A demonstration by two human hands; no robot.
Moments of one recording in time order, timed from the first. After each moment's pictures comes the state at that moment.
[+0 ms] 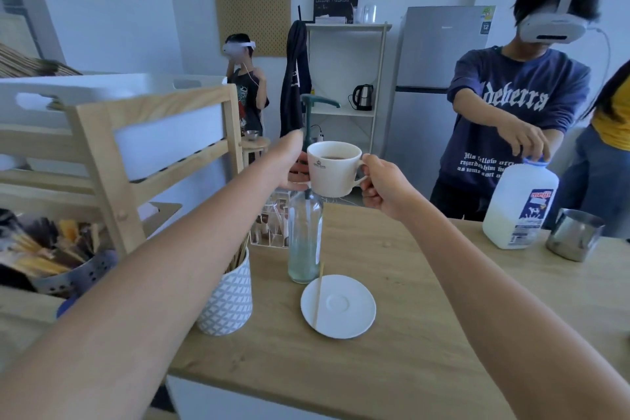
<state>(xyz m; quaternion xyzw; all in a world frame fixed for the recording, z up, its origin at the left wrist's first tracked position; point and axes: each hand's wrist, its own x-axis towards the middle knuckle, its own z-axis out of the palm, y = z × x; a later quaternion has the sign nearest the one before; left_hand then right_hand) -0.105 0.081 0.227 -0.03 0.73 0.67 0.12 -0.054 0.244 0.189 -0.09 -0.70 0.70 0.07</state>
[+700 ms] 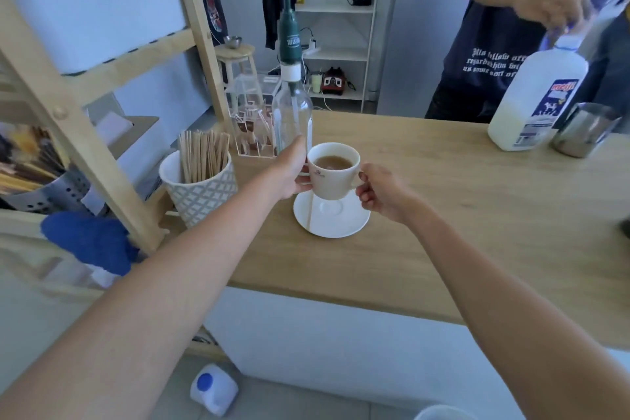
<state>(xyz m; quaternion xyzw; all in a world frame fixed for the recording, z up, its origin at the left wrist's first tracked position) -0.076 0.104 0.056 -0.09 0.69 0.68 0.23 -0.019 0.263 0.021 -0.17 -0.69 0.70 -0.06</state>
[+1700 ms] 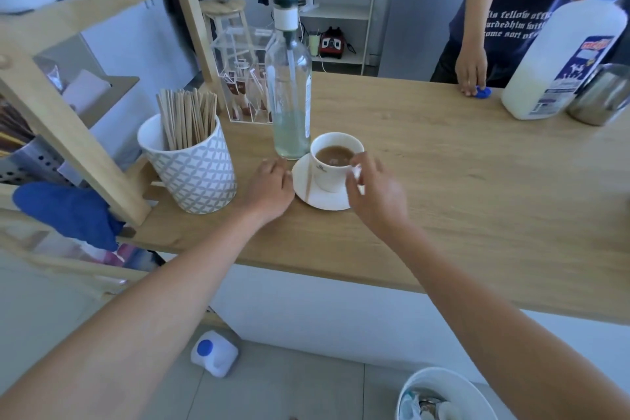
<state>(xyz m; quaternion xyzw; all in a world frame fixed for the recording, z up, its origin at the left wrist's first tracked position) -0.060 0.055 -0.053 0.12 0.96 0.24 0.05 0.021 0.233 -0.034 -0.06 -0.94 0.26 0.21</state>
